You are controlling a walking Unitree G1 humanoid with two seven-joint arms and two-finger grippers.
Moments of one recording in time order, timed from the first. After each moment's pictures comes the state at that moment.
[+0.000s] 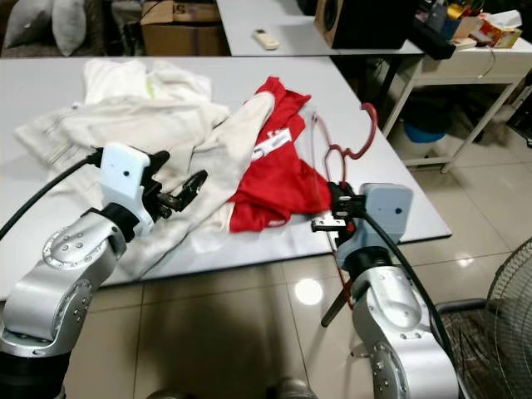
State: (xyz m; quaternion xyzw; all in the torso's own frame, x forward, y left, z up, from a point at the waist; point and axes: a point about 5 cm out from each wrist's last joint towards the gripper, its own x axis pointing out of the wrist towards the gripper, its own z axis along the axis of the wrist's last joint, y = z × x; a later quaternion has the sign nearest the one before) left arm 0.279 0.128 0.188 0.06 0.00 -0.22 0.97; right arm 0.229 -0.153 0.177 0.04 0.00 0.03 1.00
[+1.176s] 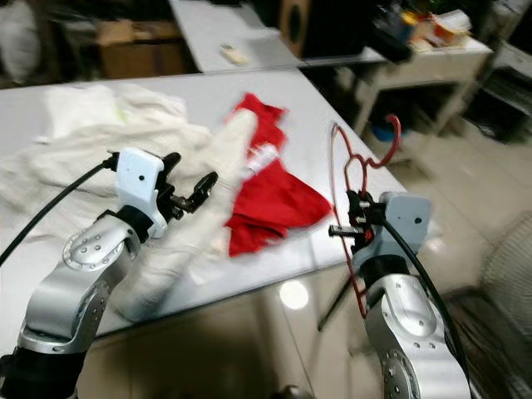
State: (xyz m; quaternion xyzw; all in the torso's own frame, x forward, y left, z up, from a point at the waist) left arm 0.284 0.119 0.179 0.06 -0.01 -0.22 0.97; right arm 0.224 -0.170 0.171 0.05 0.01 0.00 1.00
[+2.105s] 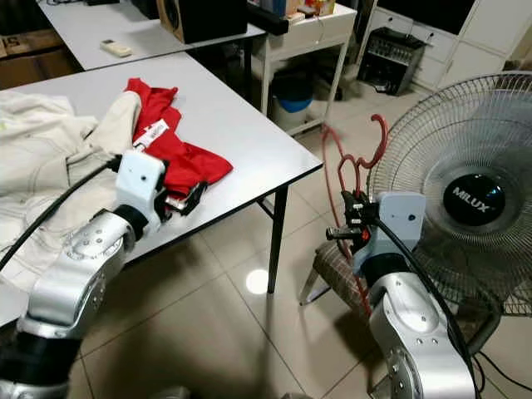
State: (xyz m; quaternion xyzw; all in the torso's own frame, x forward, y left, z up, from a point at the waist) left arm 0.305 0.141 0.160 0.15 0.06 -0.19 0.97; right arm 0.226 -0.171 0.167 0.02 0.03 0.03 1.00
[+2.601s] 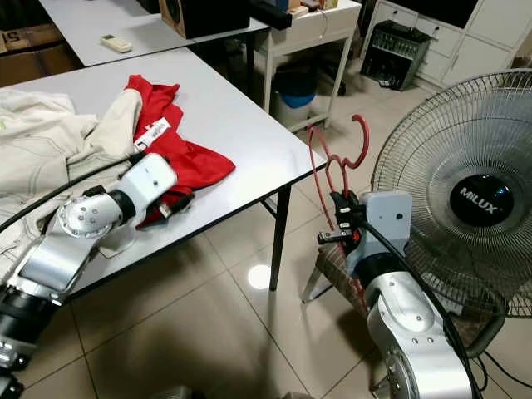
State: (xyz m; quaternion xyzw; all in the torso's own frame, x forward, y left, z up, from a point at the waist) left arm 0.331 0.166 0.153 0.36 0.09 -0.28 0.88; right arm 0.226 -0.164 0.167 -0.01 0.02 0.06 1.00
